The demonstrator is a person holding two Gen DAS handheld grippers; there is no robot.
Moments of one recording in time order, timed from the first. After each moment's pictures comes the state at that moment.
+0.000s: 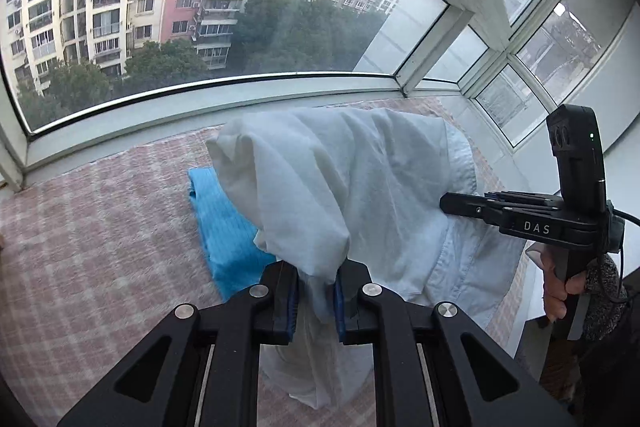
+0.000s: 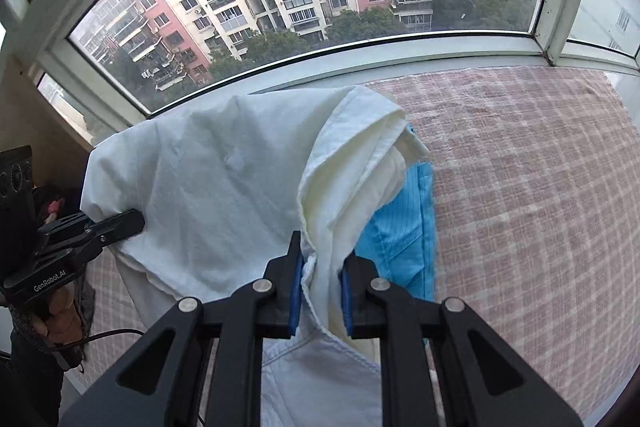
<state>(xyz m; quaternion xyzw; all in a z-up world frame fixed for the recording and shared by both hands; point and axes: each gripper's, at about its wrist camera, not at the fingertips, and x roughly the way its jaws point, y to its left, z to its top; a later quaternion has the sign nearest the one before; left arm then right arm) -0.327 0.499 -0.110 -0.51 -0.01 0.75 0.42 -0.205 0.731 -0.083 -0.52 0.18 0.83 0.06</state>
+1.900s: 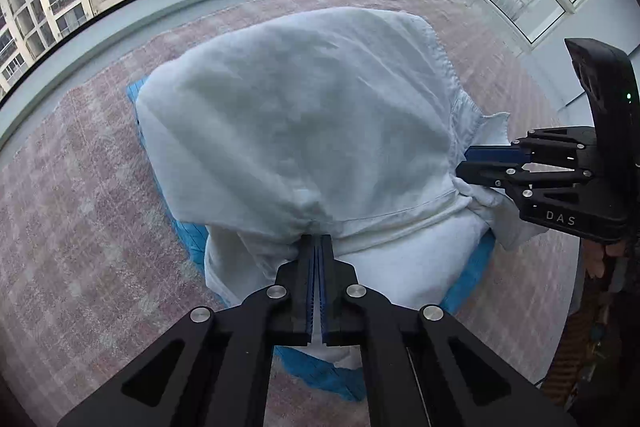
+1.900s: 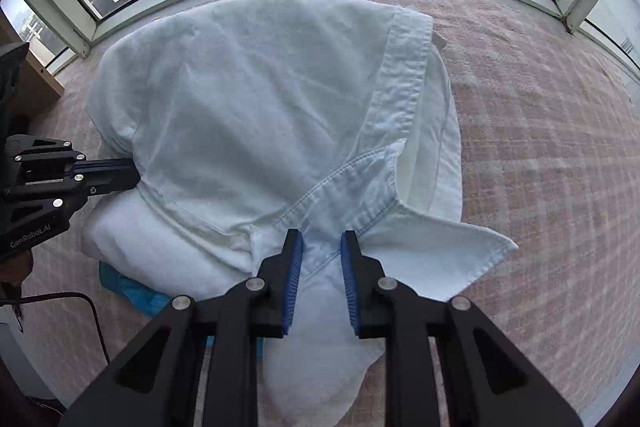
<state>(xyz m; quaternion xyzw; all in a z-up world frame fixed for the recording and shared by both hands) -0.310 0.541 -0.199 -0.56 0.14 0.70 0.43 -0.177 0.709 -0.189 -0.59 0.10 0.79 0.09</state>
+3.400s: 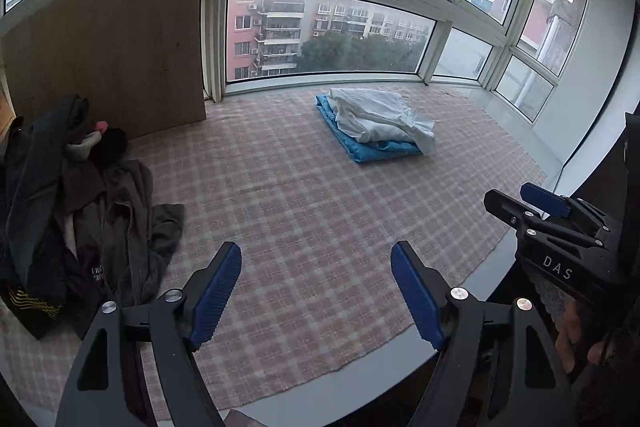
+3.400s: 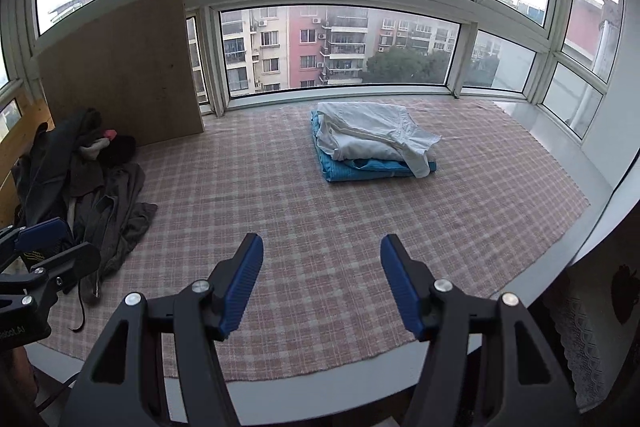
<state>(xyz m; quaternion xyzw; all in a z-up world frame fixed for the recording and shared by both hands) 0.008 0.139 0.006 -0.41 0.05 0.85 0.32 0.117 0.317 0.019 -0.37 0.06 0.90 0.23</state>
